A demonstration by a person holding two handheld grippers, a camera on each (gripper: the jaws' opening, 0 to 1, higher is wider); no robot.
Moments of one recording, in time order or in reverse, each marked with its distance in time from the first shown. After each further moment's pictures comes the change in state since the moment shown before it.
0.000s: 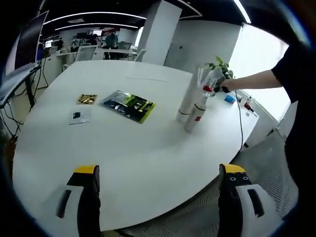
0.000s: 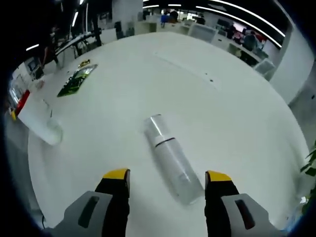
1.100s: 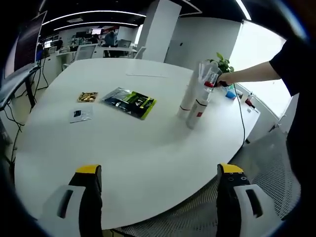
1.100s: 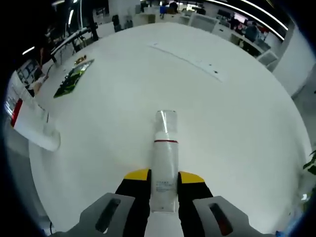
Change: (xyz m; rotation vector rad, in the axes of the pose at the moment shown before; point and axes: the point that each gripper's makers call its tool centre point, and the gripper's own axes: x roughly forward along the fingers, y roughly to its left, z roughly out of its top) left arm 0.000 0.001 -0.007 0.027 0.038 0.011; right arm 0.004 0.006 -0.007 0.066 0.080 -0.004
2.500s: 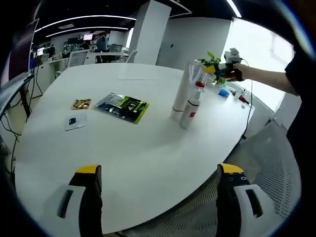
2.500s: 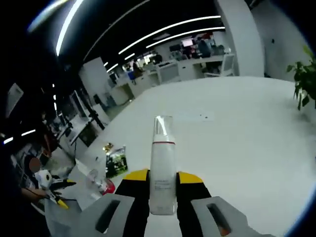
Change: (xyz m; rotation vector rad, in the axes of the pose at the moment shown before) left arm -0.002 -0.002 -0.001 0.065 -0.023 -0.051; right arm -0.167 0.093 0.055 0.471 -0.535 0.110
